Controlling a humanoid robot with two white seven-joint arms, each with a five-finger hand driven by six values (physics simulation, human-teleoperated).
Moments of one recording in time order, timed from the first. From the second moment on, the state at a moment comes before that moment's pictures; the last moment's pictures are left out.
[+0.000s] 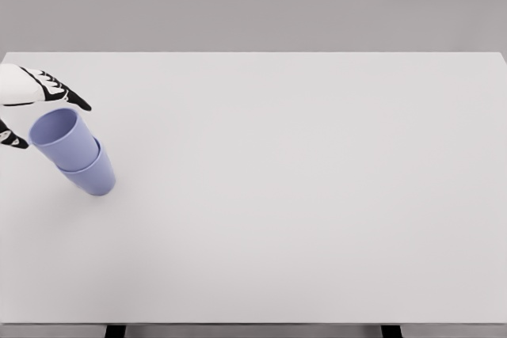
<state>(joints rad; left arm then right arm) -1.06 1.35 -1.08 -1.69 0.12 -0.44 -0.61 0.00 0.00 -0.20 0.05 -0.06 -0.07 0.10</state>
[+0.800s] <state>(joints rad) -1.07 1.32 -0.98 -1.75 0.13 -0.61 -0.61 0.00 0.00 -0.20 0.05 -0.06 -0.07 0.10</state>
